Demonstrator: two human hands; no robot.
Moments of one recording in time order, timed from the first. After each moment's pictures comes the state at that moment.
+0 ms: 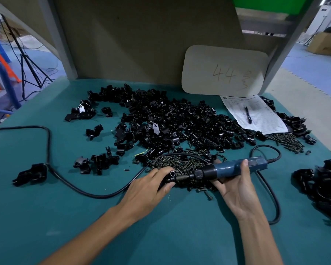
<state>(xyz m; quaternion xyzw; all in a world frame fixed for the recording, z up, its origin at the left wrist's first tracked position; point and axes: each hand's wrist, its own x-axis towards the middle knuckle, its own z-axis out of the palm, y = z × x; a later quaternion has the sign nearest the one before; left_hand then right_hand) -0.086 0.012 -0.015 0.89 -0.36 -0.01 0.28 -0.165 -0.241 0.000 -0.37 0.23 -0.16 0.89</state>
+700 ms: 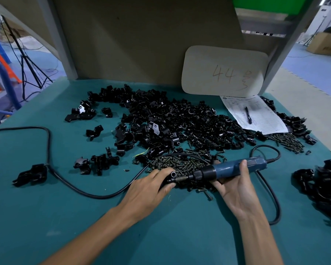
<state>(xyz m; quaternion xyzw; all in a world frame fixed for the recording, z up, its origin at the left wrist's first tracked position) -0.086 0.011 -0.017 0.89 -0.37 0.01 0.27 -0.165 -0.241 -0.001 -0.37 0.23 -0.15 0.89</state>
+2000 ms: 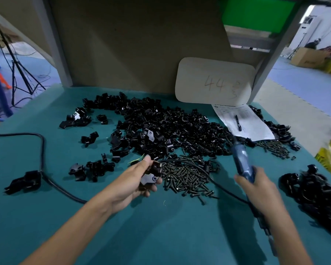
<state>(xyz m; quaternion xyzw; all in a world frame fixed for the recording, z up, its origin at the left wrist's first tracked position) -0.068 0.026 0.037 0.60 -0.08 -0.35 0.71 -0.201 -0.298 0.035 -0.88 0.37 -0.09 0.29</state>
